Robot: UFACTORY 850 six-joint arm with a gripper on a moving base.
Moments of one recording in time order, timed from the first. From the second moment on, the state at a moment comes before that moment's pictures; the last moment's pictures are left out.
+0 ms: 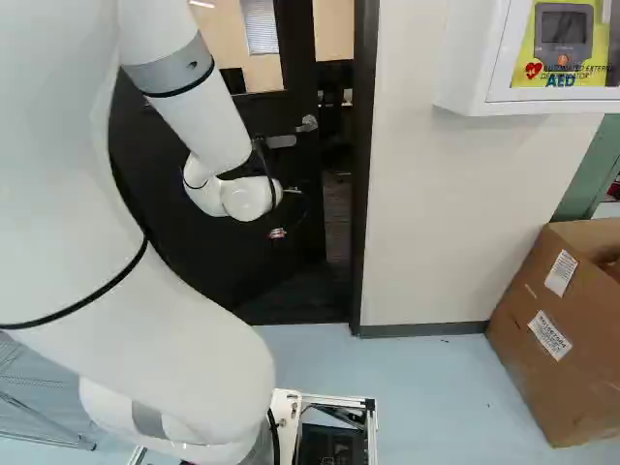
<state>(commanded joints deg) 0.4 3.8 -26.0 -5.3 39.4 0.0</state>
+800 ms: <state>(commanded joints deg) 0.4 3.8 -26.0 -5.3 39.4 0.0</state>
